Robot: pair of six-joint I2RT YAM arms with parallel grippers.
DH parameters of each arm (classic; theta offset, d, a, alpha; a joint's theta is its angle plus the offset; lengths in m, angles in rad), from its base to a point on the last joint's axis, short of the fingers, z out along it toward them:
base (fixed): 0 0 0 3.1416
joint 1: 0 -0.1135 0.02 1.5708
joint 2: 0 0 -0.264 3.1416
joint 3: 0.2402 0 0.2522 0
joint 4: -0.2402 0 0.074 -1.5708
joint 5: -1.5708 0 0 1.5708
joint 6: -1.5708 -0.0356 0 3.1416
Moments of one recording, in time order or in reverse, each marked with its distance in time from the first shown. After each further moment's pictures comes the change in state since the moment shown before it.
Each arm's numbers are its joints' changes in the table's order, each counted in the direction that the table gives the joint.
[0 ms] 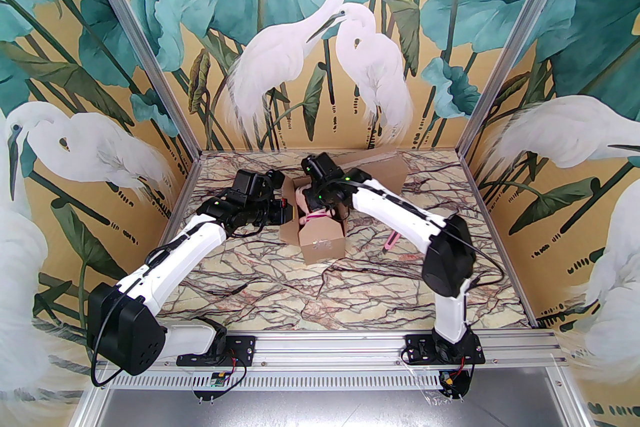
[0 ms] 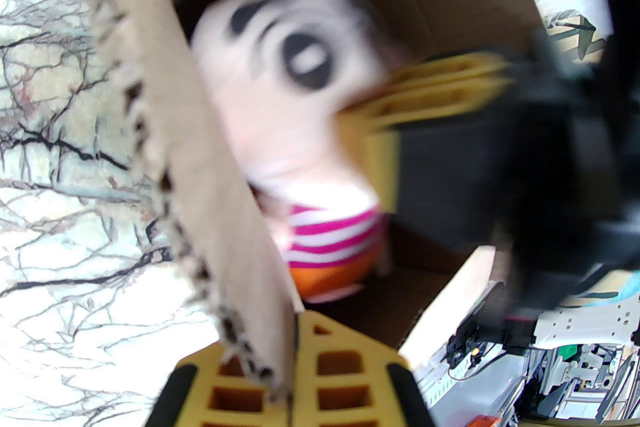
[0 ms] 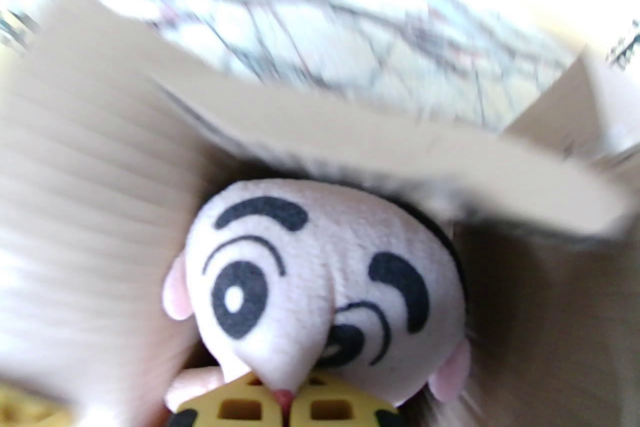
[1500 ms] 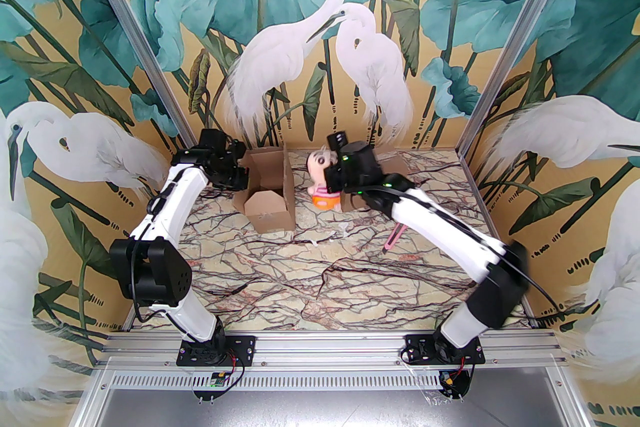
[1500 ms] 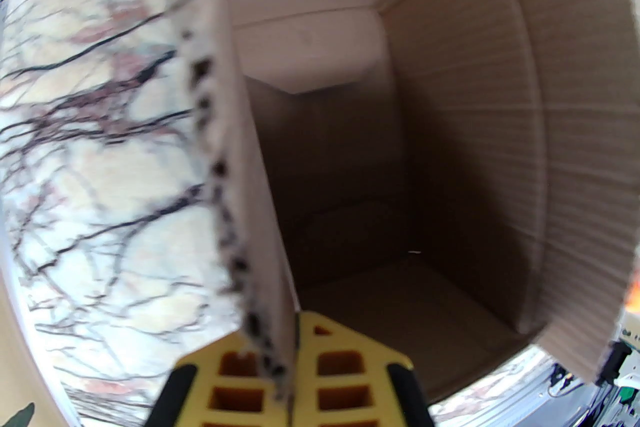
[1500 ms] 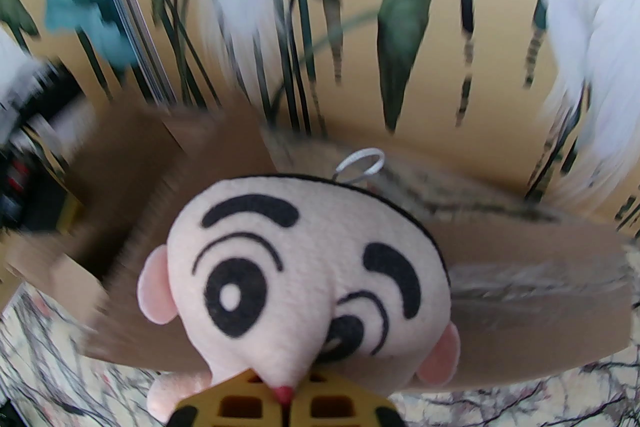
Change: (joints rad) left arm -0.394 0.378 0.557 -0.416 0.230 -0.448; right arm 0.075 -0.163 -0.232 0.279 -0.077 0.048
